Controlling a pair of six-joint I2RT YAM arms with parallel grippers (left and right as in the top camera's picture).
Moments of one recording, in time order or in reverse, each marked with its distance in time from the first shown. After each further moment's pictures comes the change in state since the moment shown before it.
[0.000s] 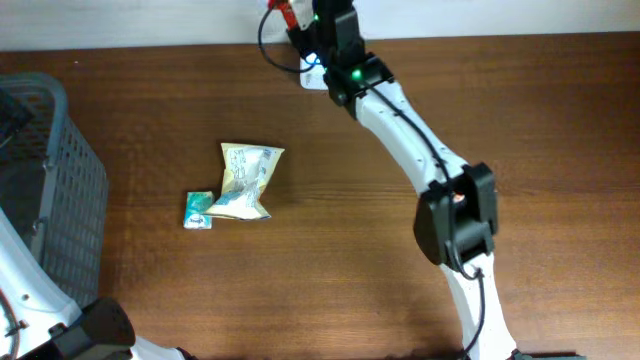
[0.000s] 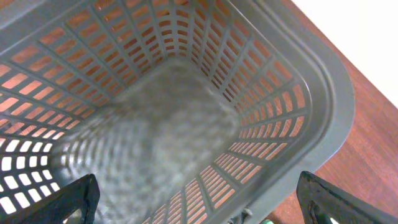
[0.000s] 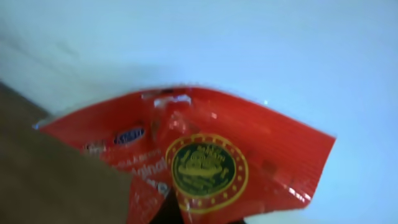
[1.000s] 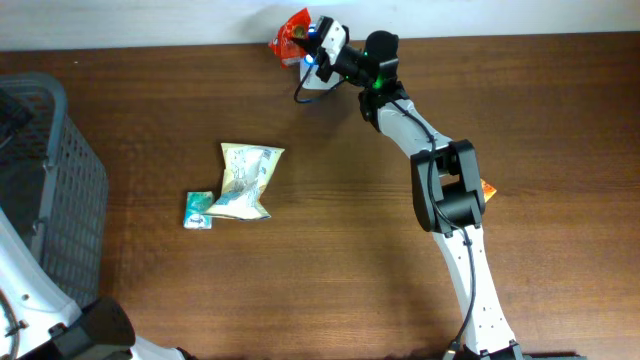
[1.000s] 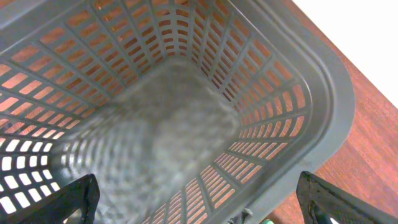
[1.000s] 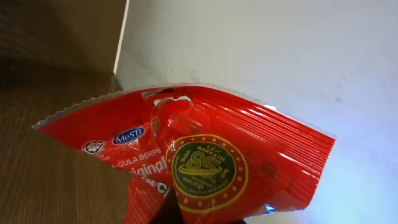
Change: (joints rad) left arm 0.000 0.000 0.000 -0.001 0.000 0.000; right arm -0.180 0.369 -0.006 0.747 -0.867 0.032
